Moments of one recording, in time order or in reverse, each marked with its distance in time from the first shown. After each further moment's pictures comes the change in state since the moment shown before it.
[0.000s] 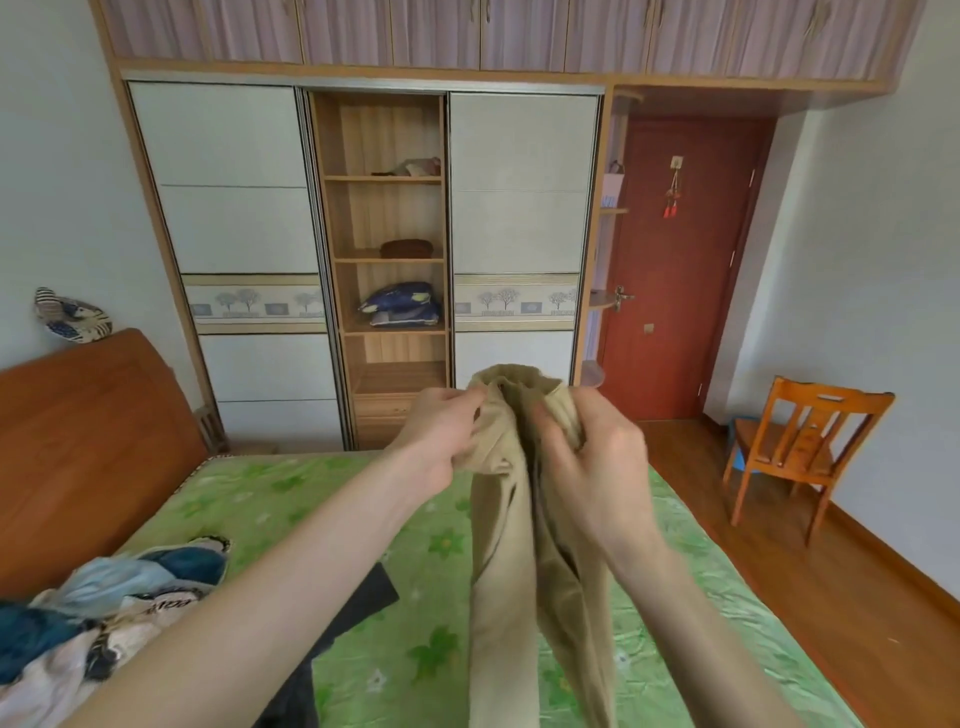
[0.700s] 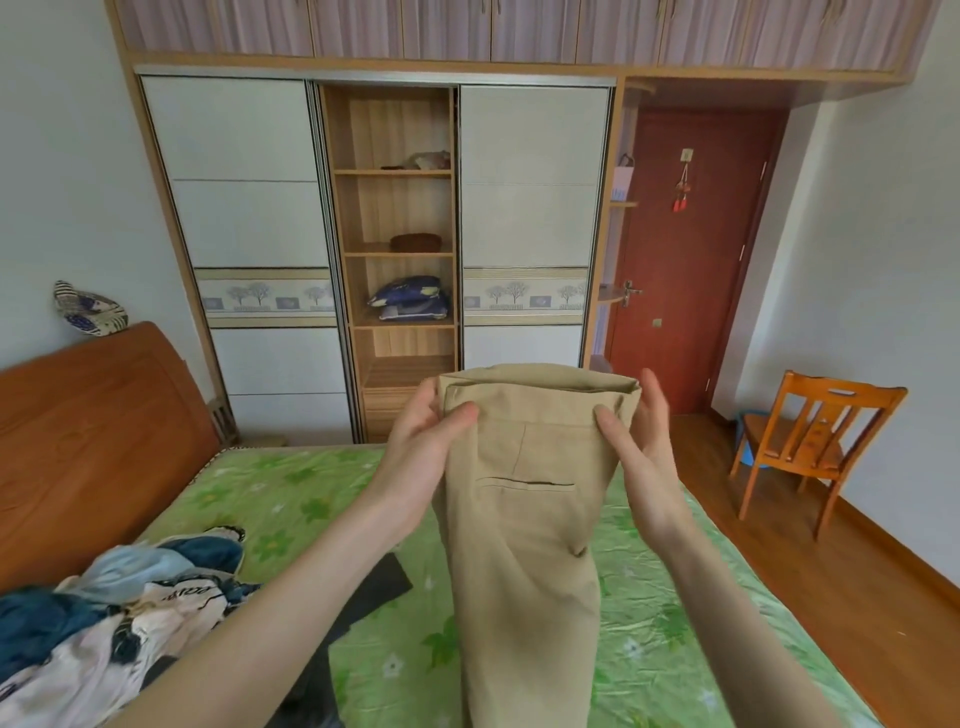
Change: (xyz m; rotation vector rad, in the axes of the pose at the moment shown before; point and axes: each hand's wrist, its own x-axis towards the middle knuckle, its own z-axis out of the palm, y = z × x) left_hand -0.026 -0.043 -0.056 -0.233 -0.212 0.380; right_hand -0.015 0.045 0.002 0.675 -0.098 0.492
